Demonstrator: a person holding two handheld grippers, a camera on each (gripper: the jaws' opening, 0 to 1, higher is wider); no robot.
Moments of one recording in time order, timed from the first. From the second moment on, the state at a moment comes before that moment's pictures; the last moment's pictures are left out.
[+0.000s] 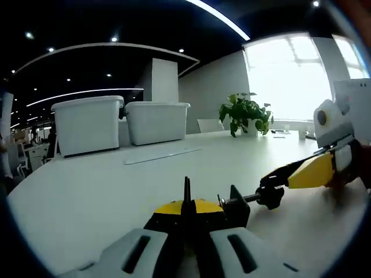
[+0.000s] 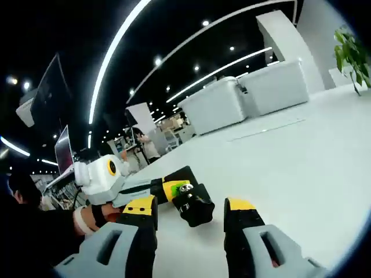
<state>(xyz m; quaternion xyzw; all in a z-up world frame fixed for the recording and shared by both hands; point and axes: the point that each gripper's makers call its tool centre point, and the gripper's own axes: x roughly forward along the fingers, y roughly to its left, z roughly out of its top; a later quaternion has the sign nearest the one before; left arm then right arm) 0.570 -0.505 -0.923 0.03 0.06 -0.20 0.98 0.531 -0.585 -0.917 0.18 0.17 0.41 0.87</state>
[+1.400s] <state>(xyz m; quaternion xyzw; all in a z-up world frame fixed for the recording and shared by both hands) 0.565 -0.506 -0.925 0.03 0.06 -0.20 0.98 0.544 -0.591 -0.903 0.05 0.10 0.42 0.90</state>
